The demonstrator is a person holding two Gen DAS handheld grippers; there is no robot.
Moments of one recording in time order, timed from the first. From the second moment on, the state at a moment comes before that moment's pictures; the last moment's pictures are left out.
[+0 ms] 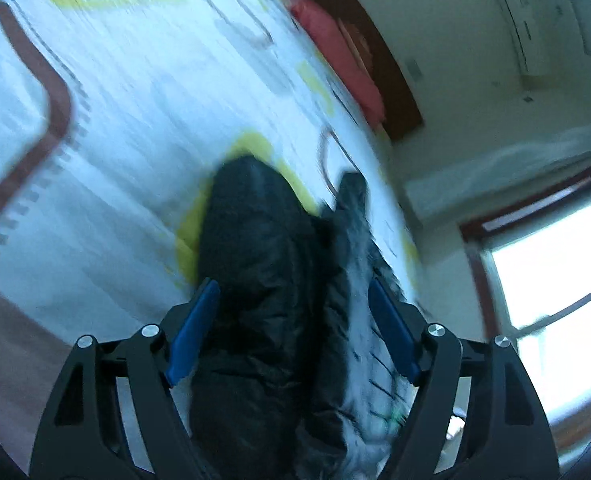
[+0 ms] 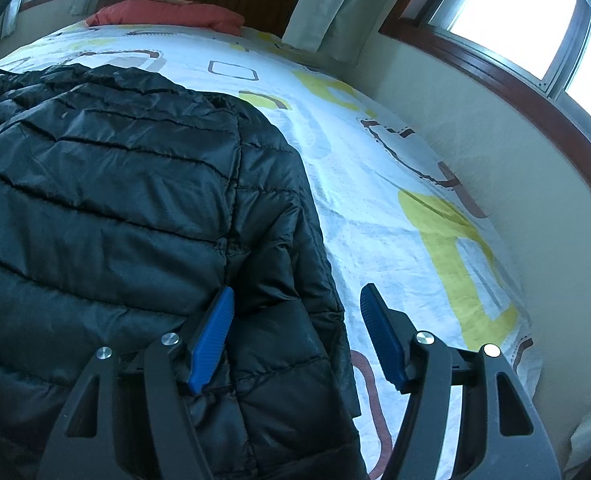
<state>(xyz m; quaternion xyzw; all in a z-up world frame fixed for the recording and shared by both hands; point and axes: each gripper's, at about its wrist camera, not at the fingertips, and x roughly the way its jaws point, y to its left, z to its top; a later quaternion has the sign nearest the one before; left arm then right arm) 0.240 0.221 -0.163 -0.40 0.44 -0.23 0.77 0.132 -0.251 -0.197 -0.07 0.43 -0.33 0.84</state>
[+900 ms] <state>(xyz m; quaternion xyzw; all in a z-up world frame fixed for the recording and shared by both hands) 0.233 0.115 -0.088 -0.27 0.45 -0.32 0.79 0.132 -0.249 -0.199 -0.07 0.43 -0.32 0.84</state>
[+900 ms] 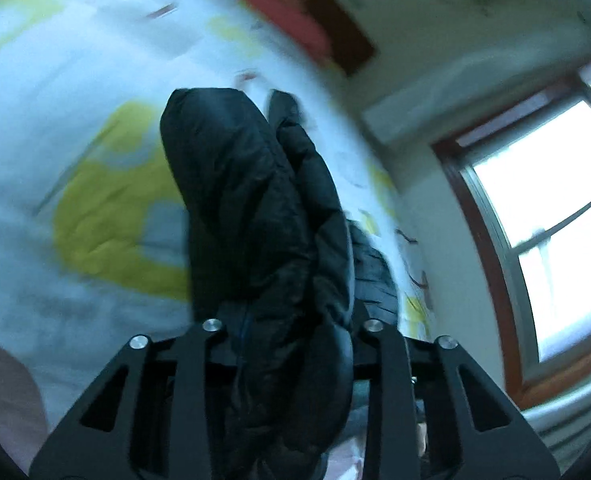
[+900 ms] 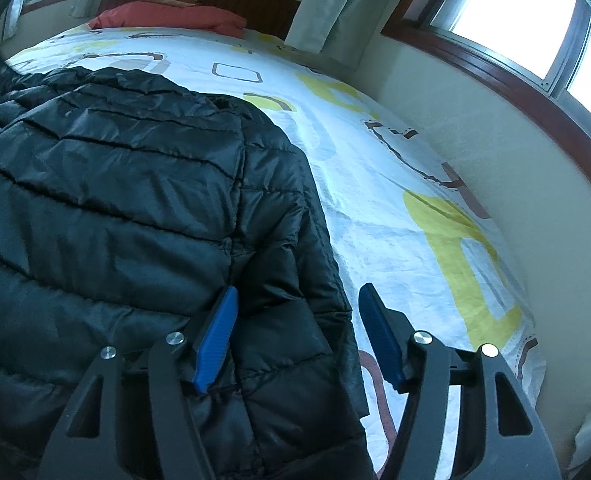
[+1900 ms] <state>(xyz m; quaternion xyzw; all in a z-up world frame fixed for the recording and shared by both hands) 0.159 -0.238 -0.142 -0.07 0.52 -0.42 0.74 0.091 -0.285 -0.193 -0.01 0.42 -0.29 0.86</state>
